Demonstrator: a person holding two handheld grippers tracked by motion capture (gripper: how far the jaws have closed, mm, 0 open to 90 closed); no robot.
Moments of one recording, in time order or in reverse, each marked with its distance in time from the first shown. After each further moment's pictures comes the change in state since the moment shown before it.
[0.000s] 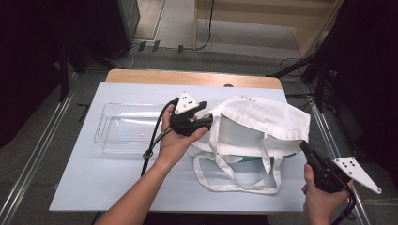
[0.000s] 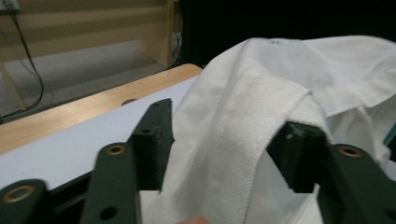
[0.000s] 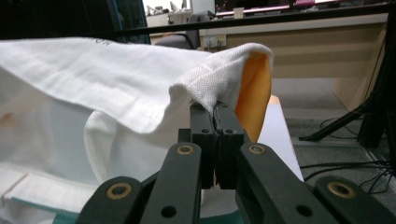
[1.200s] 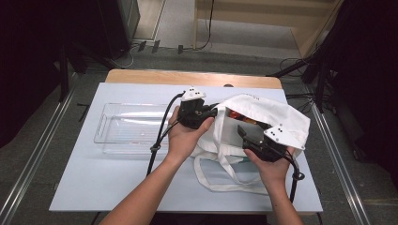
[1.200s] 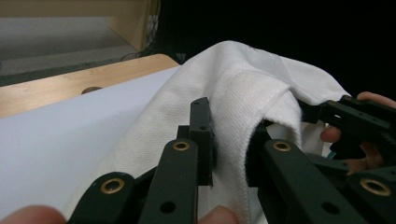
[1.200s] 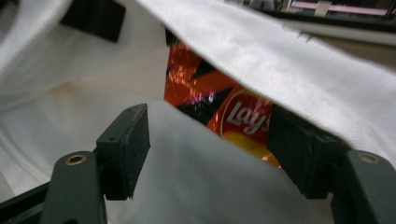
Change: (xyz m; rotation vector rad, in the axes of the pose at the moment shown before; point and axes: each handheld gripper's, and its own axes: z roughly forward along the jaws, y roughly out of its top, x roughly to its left) left arm -0.002 0.015 0.014 0.059 -0.096 -0.142; right arm 0.105 0.006 0.100 0.098 0.206 -0.220
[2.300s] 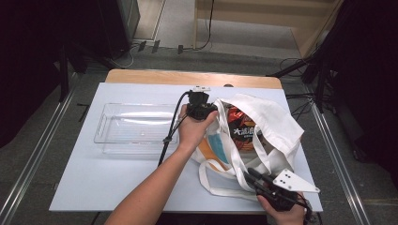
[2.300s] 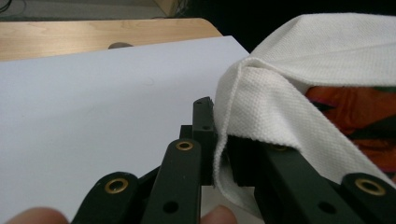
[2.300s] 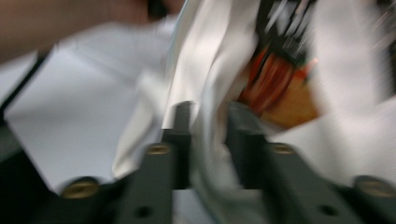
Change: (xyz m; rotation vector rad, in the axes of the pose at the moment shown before) left arm 0.041 -0.015 0.065 0.107 0.118 -0.158; right arm 0.017 -0.066 -0.089 0.164 0.281 0.048
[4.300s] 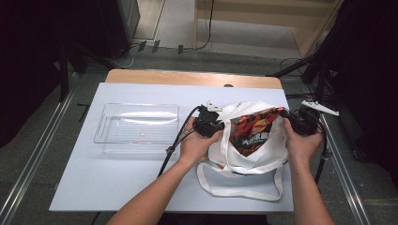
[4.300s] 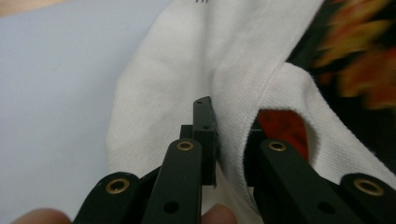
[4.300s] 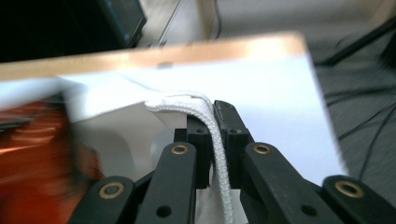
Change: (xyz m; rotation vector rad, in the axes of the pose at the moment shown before) left arm -0.021 -0.041 0.015 0.173 0.047 0.185; right arm -0.173 0.085 0.058 0.042 -0.444 0.374
